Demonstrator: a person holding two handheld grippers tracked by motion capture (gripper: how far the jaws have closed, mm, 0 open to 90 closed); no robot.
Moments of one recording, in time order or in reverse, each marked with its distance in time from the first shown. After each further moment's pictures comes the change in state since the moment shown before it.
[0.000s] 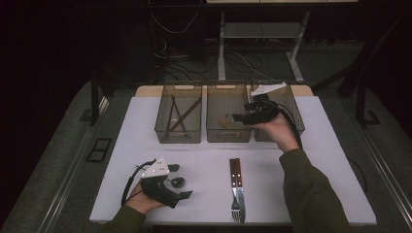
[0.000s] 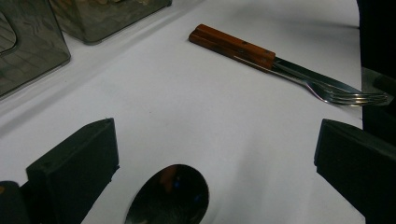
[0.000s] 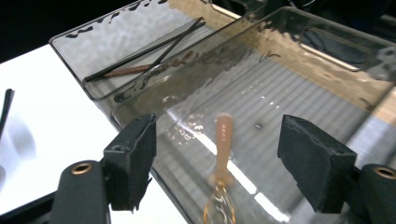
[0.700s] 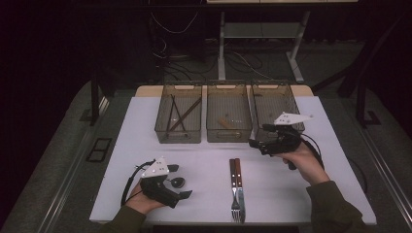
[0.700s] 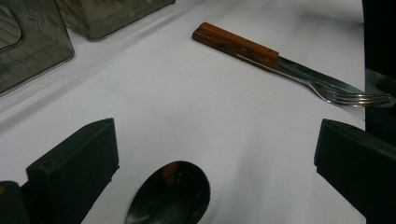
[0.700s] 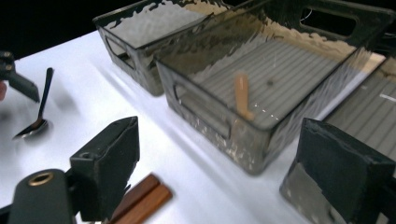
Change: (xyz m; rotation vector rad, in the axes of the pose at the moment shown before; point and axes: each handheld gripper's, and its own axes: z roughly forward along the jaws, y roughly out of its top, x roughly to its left) left arm -0.001 -0.001 -0.001 0.003 0.014 -0.011; right arm 0.025 -0.079 -0.054 -0.094 0.010 0.009
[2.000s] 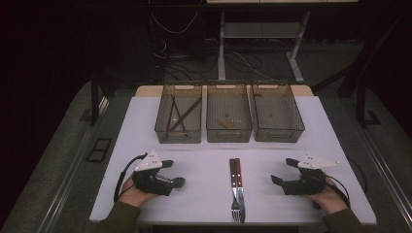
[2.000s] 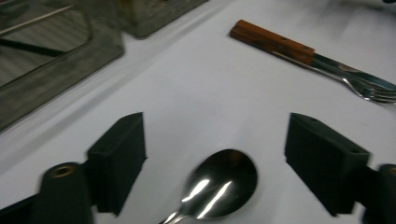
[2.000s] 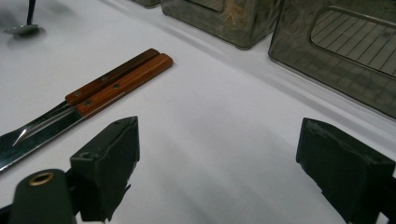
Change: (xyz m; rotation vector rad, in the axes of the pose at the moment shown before) left arm 0.024 0.006 -0.022 0.047 0.117 -0.003; right arm 0.018 -0.103 -0.055 0.045 -0.096 -0.010
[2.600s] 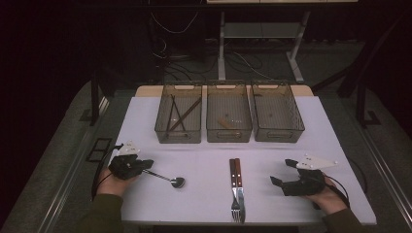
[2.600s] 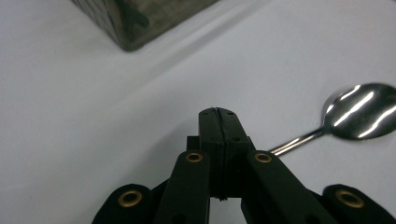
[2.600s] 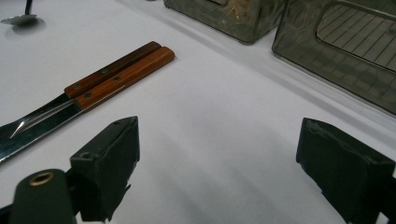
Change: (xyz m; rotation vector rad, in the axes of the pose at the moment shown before) left arm 0.062 -0.022 -0.026 0.190 0.139 -0.100; right arm 0.001 -0.001 0.002 0.016 -0.001 -0.015
